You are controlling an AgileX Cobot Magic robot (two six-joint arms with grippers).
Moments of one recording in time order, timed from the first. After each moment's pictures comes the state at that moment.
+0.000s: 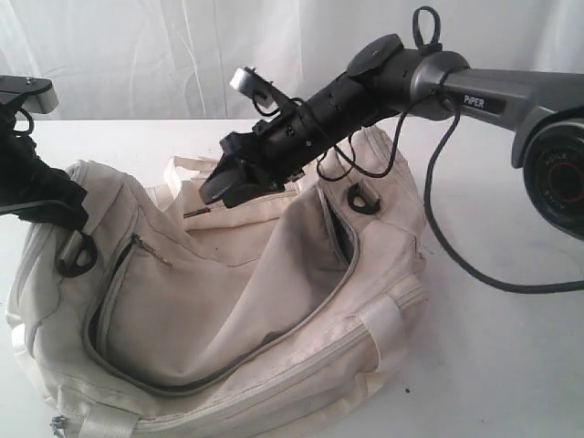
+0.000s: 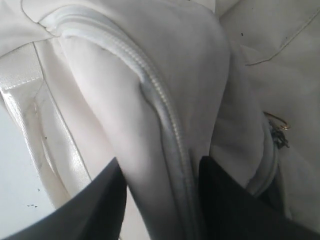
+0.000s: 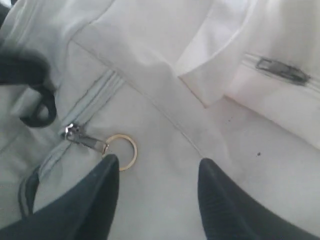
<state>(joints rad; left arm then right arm) 0.01 1.49 -1.07 -0.33 0.83 0.47 0.42 2.31 -1.93 1.02 1.21 -0.77</state>
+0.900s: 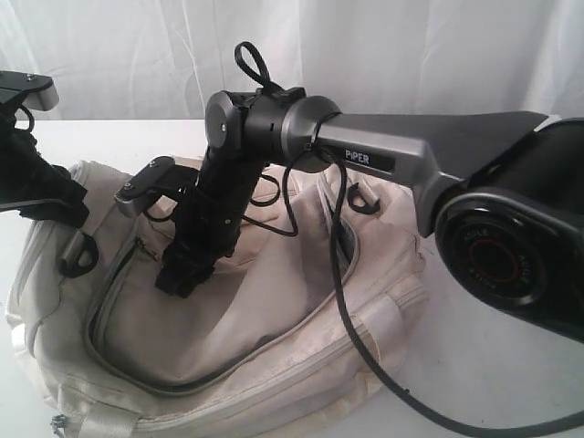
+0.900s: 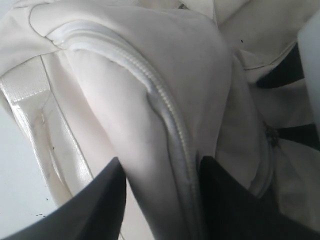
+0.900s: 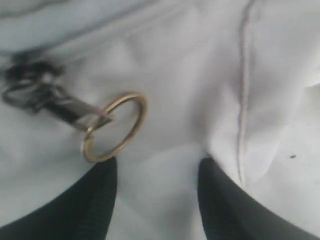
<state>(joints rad) 0.01 1.49 -1.07 -0.33 0.81 0.49 0.74 2.32 -1.93 0.33 0.99 -0.61</state>
